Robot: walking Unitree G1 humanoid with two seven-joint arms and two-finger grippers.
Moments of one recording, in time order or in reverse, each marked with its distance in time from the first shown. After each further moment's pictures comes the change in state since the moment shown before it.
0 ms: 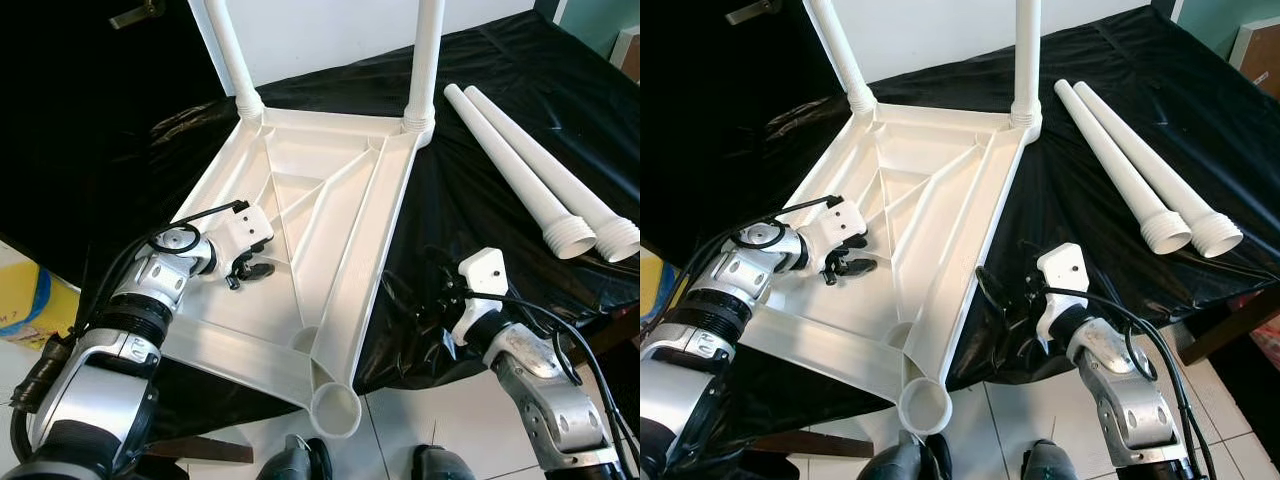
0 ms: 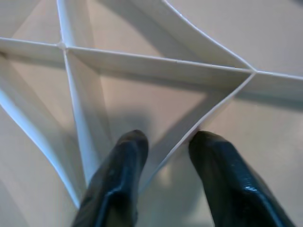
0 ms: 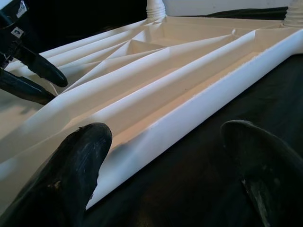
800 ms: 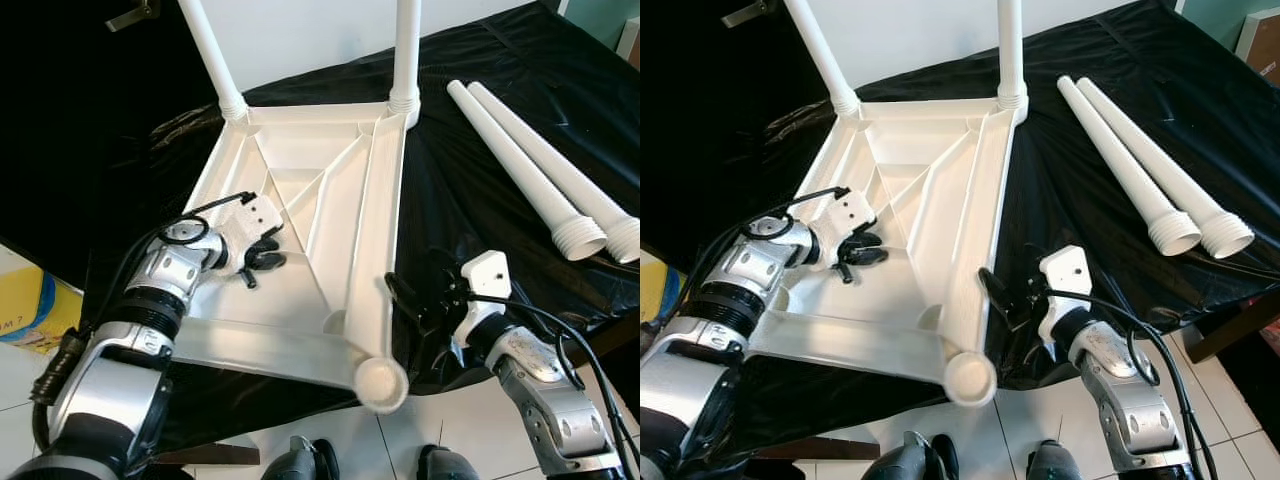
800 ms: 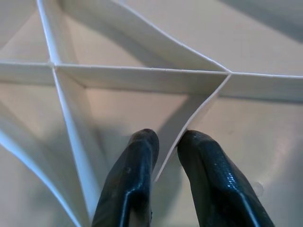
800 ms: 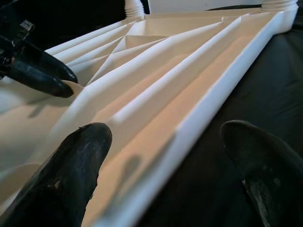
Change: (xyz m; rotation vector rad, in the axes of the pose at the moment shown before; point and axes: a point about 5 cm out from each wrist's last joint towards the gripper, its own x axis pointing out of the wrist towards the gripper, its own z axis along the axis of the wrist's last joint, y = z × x) left arm 0.009 -0.002 0.020 -0.148 -0.134 -0.018; right arm -0.003 0.000 0.000 -0.003 0.001 -0.019
